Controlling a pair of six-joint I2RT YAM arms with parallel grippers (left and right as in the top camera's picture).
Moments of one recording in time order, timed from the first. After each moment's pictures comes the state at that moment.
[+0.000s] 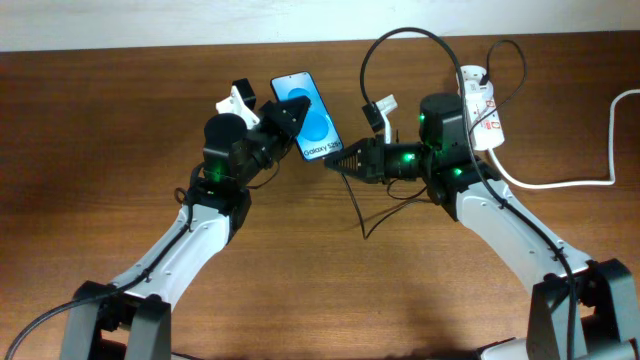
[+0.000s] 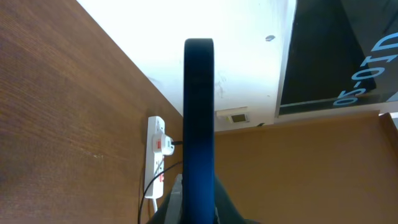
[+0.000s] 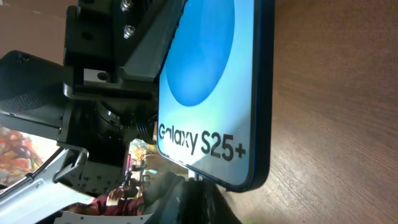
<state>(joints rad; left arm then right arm) -0.32 1.58 0.90 0.52 0.38 -1.28 0.27 1.61 1.01 0.09 -1.14 0.81</state>
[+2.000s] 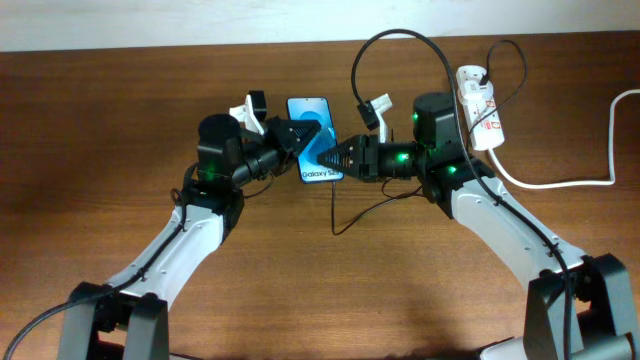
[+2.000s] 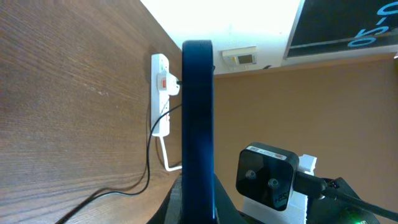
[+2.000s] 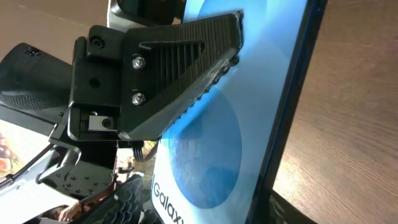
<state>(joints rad) -0.27 1.58 0.89 0.43 0.65 -1.21 0.28 1.63 1.03 0.06 -1.09 0.74</state>
